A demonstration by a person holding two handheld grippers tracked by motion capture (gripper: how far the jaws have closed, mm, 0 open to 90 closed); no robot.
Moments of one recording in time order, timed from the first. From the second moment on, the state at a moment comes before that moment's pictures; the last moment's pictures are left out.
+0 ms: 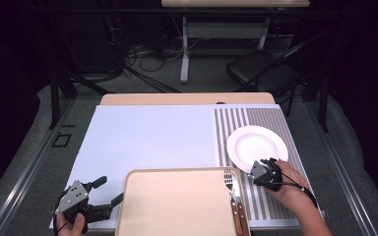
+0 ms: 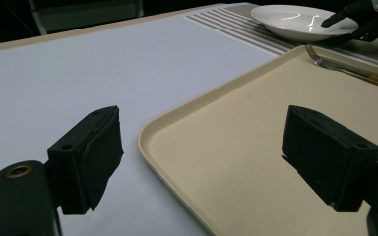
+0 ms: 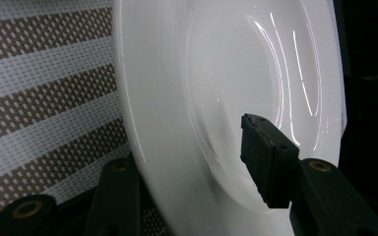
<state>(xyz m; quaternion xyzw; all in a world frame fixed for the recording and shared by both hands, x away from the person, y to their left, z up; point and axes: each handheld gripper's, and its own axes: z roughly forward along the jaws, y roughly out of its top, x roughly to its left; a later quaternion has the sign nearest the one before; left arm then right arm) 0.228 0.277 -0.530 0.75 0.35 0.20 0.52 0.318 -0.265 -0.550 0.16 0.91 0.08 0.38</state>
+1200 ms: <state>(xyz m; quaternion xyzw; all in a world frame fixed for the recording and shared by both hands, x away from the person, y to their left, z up) 0.228 0.278 -0.530 0.75 0.35 0.21 0.52 0.315 -0.260 -0.549 0.16 0.91 0.08 0.37</state>
